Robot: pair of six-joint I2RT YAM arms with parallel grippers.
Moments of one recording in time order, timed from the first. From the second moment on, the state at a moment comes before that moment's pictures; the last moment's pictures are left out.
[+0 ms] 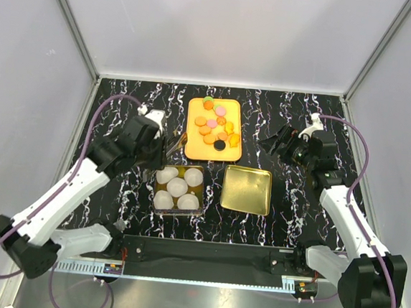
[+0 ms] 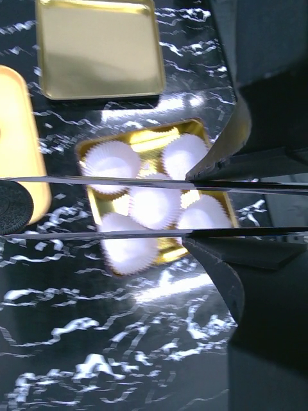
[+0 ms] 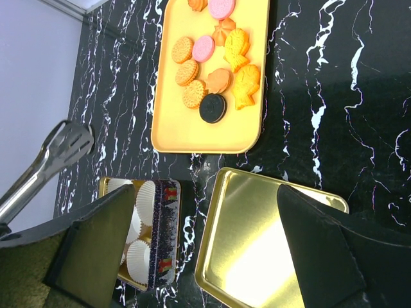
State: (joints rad) left arm -0.62 1.10 1.19 -0.95 -0.14 -0.43; right arm 0.15 1.06 0.76 -0.12 -0.34 0.58
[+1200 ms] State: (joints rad) left arm -0.62 0.80 0.90 -1.06 -0.13 -0.56; right arm 0.15 1.08 0.76 -0.12 -0.36 0.59
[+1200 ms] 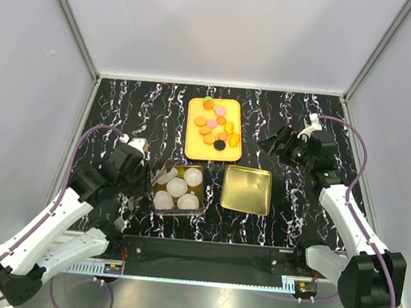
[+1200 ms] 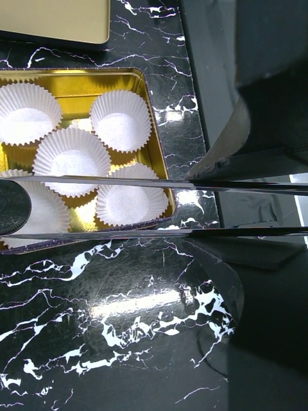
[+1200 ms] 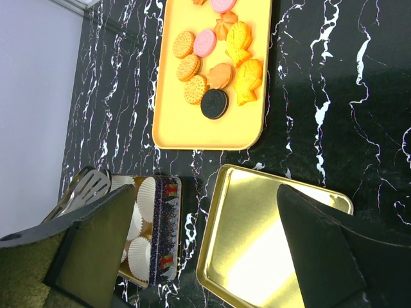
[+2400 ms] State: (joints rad) left arm -0.62 0.77 0.89 -1.11 -0.11 -0.56; right arm 0.15 1.08 0.76 -0.12 -0.36 0.59
